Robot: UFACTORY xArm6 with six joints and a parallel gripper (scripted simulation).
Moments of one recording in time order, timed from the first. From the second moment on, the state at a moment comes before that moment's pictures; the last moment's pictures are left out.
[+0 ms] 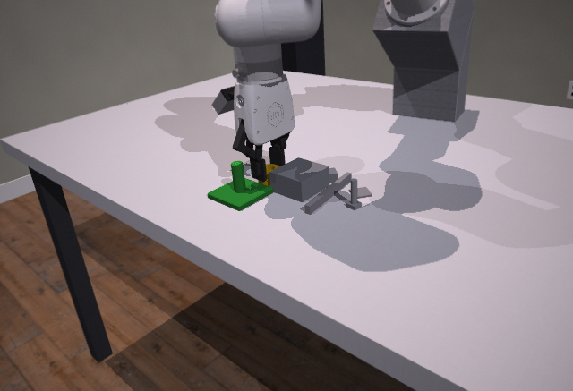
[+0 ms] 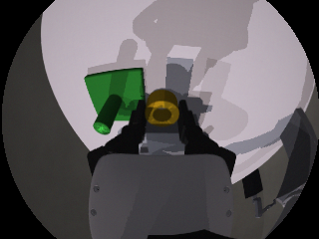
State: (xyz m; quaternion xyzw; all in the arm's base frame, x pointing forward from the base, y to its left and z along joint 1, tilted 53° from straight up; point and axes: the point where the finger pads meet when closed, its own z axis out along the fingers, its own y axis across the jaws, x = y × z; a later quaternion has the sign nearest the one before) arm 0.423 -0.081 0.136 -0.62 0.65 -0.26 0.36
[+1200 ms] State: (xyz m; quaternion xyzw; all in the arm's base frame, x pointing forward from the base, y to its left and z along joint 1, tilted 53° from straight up) arm 0.388 -0.086 0.161 -0.62 0.65 -0.26 0.36
